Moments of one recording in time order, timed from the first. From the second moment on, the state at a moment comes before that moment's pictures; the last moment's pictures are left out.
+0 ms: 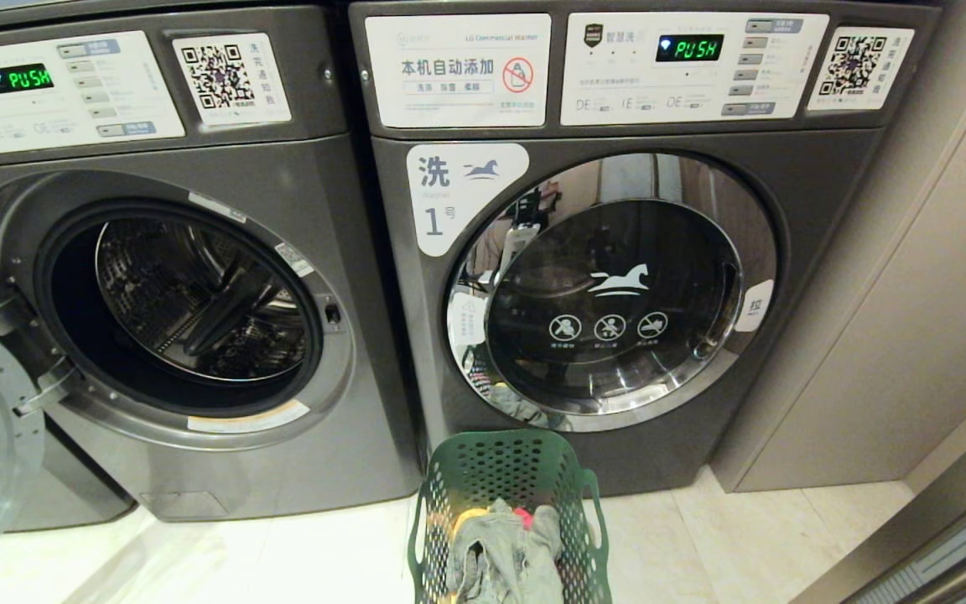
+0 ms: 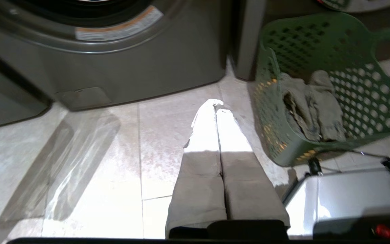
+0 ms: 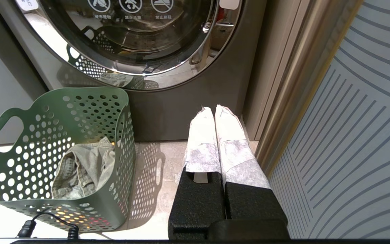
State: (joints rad) left arm 0.02 0.40 -0.05 -0.05 -0.04 0.11; right arm 0.00 0.00 0.00 0.00 0.00 0.00
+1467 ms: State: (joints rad) left arm 0.00 0.00 0.00 0.00 0.00 0.00; right arm 0.00 0.00 0.00 0.00 0.00 0.02
